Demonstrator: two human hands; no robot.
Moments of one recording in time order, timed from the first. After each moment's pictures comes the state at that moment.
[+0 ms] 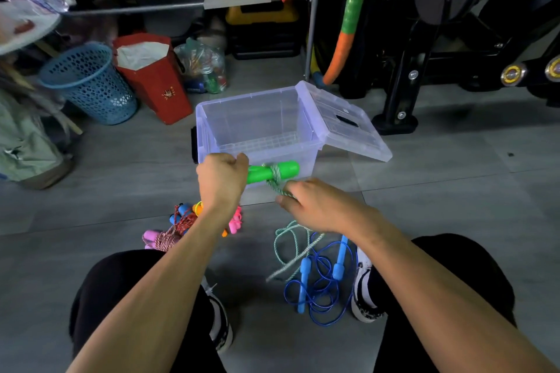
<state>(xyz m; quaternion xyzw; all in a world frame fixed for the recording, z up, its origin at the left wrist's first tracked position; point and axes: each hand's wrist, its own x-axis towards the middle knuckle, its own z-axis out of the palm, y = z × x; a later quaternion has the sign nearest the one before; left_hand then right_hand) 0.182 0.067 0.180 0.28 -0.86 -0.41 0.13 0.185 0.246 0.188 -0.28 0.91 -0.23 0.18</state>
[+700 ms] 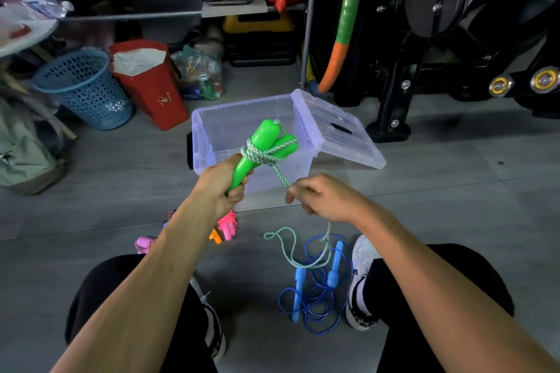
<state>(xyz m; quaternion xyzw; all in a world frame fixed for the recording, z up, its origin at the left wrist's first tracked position) 0.175 0.065 0.190 0.31 -0.58 -0.75 -0.07 0.163 0.269 0.183 -0.21 0.87 -0.38 0.24</state>
